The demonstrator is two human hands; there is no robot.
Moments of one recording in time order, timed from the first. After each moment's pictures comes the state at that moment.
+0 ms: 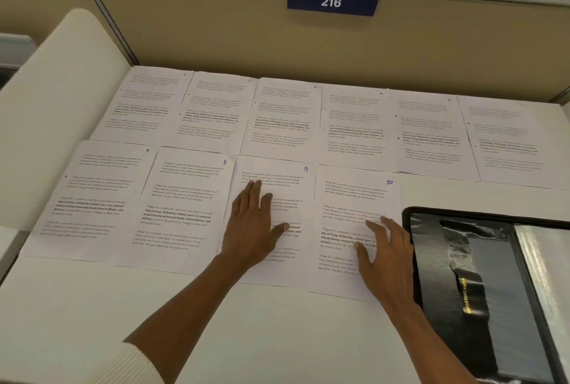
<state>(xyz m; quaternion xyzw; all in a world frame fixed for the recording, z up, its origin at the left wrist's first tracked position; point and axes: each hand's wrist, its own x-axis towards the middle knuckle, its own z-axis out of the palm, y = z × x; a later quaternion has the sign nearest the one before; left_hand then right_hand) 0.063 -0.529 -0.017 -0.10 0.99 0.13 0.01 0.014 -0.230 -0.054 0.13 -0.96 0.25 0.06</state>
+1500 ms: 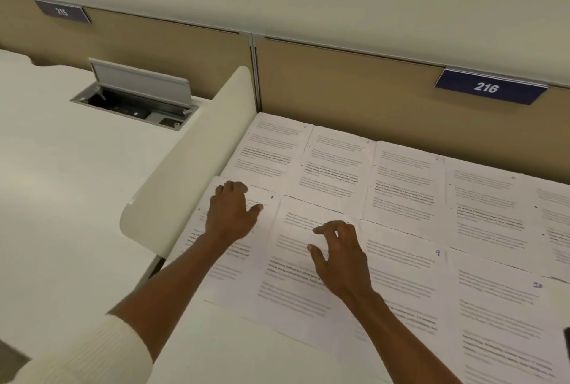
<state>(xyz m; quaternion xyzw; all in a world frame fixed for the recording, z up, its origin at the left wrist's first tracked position) 0.098 -0.866 0.048 -0.33 0.92 0.22 -0.03 0.029 -0.610 0.014 0.32 -0.89 0.31 -0.03</state>
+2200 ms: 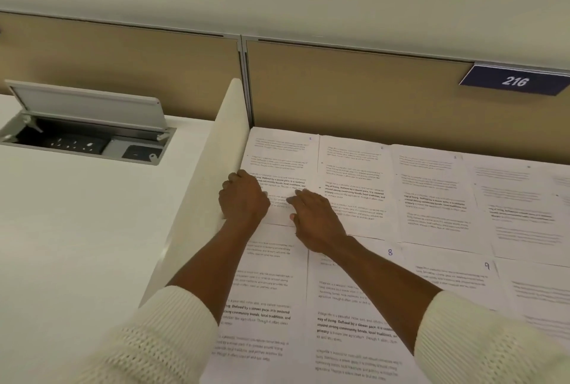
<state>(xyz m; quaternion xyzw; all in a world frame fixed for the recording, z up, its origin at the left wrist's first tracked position) -0.035 -0.994 0.014 -0.35 0.93 0.12 0.05 -0.069 -0.814 -0.014 0.37 -0.91 0.15 -0.09</state>
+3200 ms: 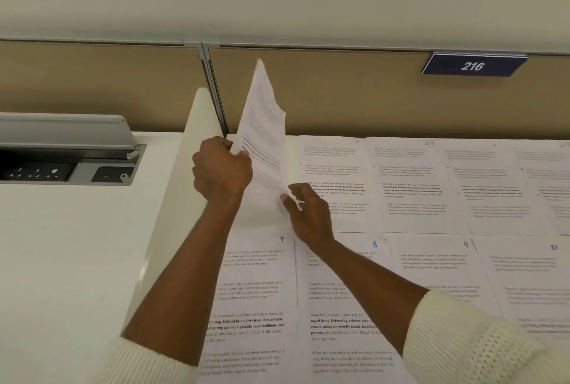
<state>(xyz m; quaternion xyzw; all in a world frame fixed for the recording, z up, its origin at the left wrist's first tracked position) -0.059 -0.978 0.127 -0.41 0.82 0.37 -0.16 -0.070 -0.813 -0.003 0.09 -0.86 0.49 -0.07</state>
